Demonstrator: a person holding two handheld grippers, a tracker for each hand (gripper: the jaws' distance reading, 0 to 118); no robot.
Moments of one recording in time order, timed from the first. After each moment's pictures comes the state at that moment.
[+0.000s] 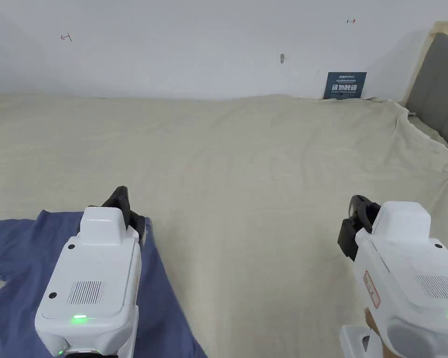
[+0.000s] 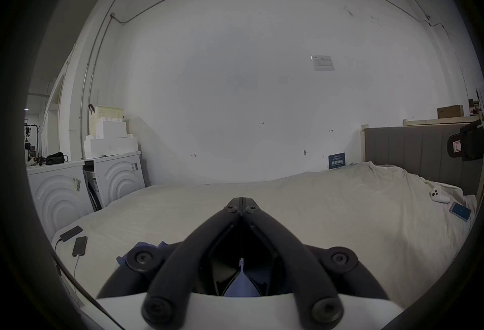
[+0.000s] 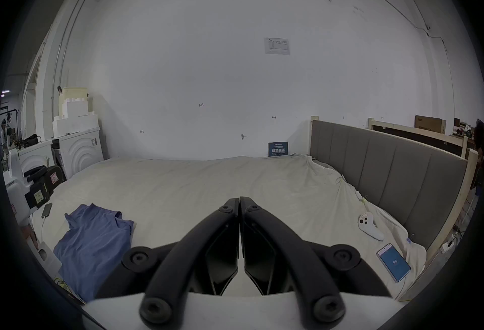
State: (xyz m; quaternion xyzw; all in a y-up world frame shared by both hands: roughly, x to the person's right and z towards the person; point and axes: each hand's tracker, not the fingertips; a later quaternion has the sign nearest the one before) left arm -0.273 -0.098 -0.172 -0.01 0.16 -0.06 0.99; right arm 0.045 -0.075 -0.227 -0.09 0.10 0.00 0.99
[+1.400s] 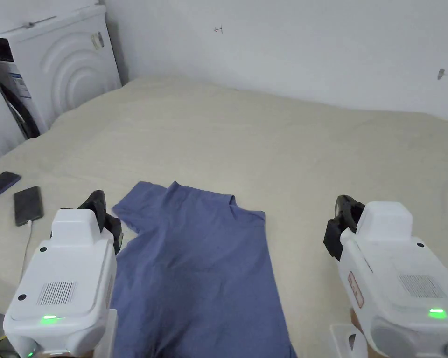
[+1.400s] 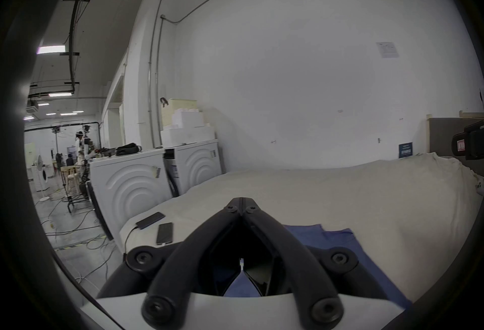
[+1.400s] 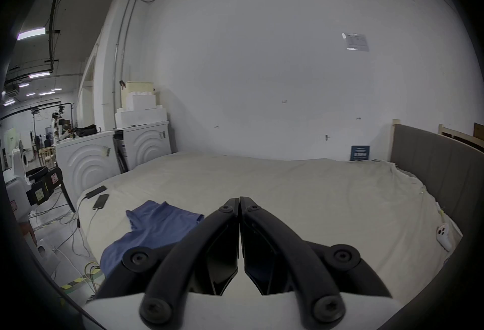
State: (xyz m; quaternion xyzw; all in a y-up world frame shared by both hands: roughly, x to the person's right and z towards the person) left arm -0.417 -0.090 -0.042 -0.04 0.37 -0.06 0.93; right arm -0.135 -0.078 -0.229 -0.09 0.30 0.01 0.95
